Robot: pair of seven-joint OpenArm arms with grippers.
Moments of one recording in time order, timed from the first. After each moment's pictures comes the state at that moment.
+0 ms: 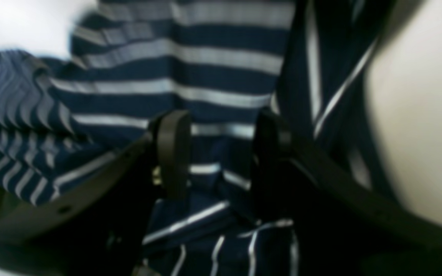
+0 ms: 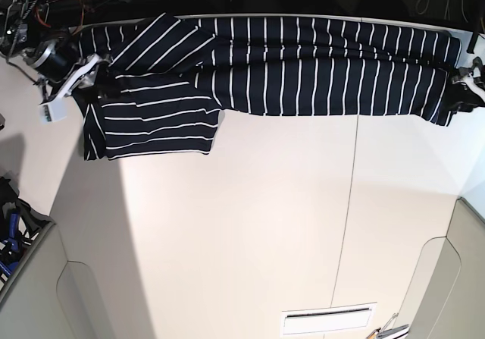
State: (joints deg) left arm 20.5 -37.3 -36.8 82.8 -53.8 -34.0 54.8; right arm -21.6 15.5 23.5 103.2 42.2 31.2 -55.3
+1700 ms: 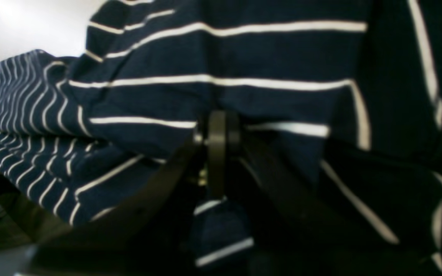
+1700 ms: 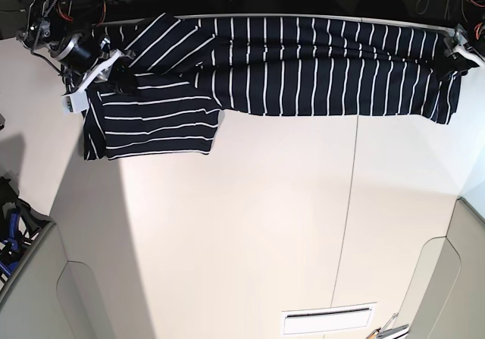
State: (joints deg) left arm 27.6 -29.9 -39.1 76.4 -56.1 -35.7 46.7; right arm -21.1 11.5 18.6 94.8 41.7 32.4 -50.1
